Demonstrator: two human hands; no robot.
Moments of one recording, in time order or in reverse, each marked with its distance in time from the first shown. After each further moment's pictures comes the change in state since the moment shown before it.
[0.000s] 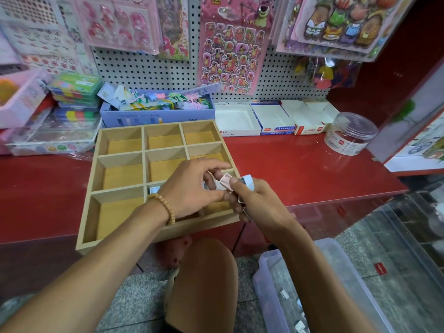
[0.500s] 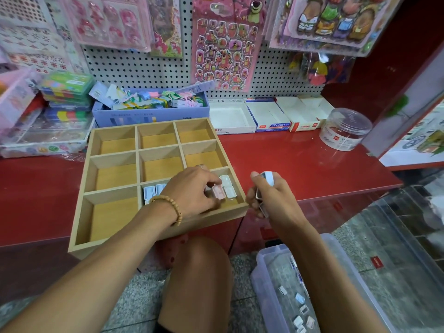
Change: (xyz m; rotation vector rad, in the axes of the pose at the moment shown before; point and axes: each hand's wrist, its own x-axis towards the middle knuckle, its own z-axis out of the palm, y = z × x) left_hand 0.007 -0.015 0.017 0.443 -0.159 -0.027; right_hand -0.002 0.013 -0.028 0.092 0.206 0.030
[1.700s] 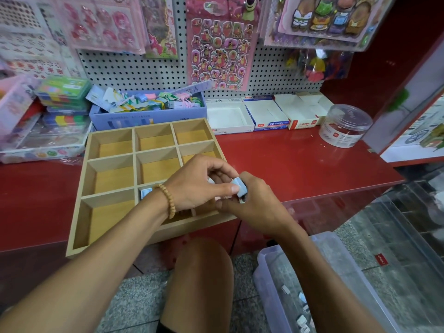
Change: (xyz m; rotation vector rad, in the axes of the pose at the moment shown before) left_hand 0.005 0.028 -0.023 -0.696 -0.088 0.038; right_hand -0.003 -0.004 0.009 -0.498 -0.182 -0.217
